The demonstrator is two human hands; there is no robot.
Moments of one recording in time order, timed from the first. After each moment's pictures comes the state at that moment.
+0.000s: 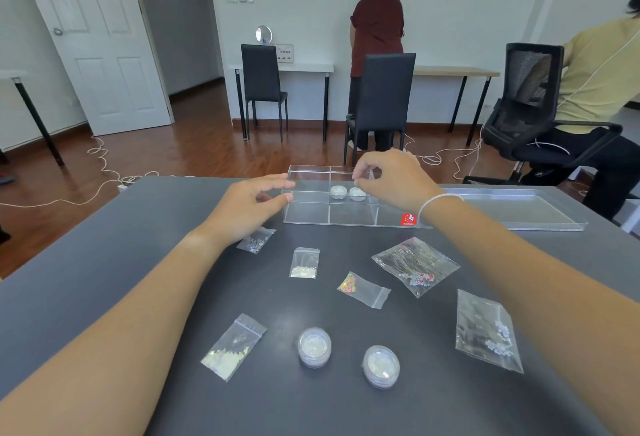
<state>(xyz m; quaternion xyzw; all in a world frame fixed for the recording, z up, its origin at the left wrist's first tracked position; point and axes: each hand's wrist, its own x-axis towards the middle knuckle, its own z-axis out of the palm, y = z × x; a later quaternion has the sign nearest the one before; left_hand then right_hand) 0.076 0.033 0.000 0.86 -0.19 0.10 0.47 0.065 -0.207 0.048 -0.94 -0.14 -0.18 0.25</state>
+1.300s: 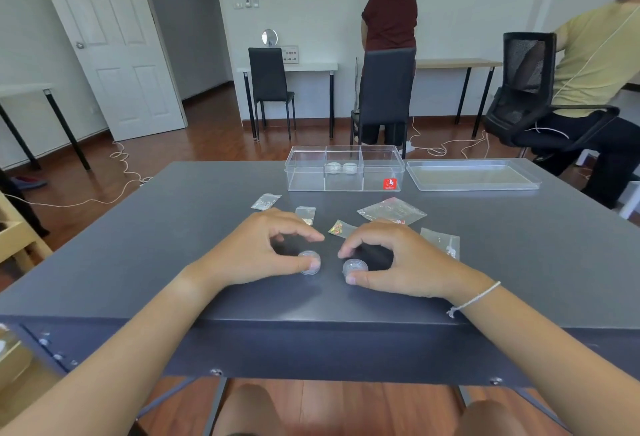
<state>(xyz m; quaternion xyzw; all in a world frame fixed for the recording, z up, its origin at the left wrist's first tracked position) -0.083 0.019 0.003 0.87 -0.33 0.03 0.38 -0.115 -0.211 0.002 -0.88 -0.30 -0.03 0.36</state>
